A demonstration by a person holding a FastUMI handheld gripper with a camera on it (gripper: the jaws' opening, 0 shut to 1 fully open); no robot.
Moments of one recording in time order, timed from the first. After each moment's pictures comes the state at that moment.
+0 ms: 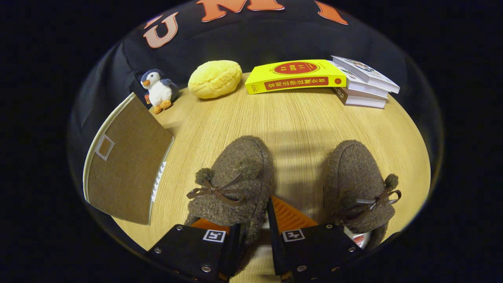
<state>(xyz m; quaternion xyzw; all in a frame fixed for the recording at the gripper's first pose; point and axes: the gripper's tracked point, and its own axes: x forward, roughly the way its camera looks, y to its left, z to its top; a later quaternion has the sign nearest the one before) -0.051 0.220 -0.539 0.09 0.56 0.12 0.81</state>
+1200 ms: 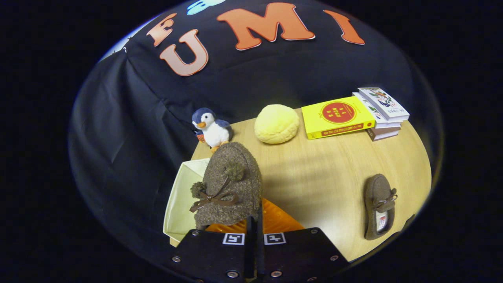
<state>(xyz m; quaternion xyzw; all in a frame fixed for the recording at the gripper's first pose) -0.004 0.382 -0.324 0.16 0.51 0.16 0.83</state>
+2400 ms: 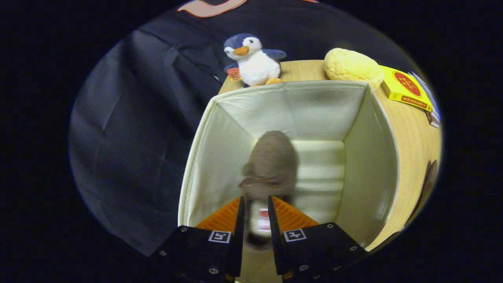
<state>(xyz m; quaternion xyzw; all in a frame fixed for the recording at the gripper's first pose) -0.070 0.579 -0.403 0.13 0.63 0.26 0.72</state>
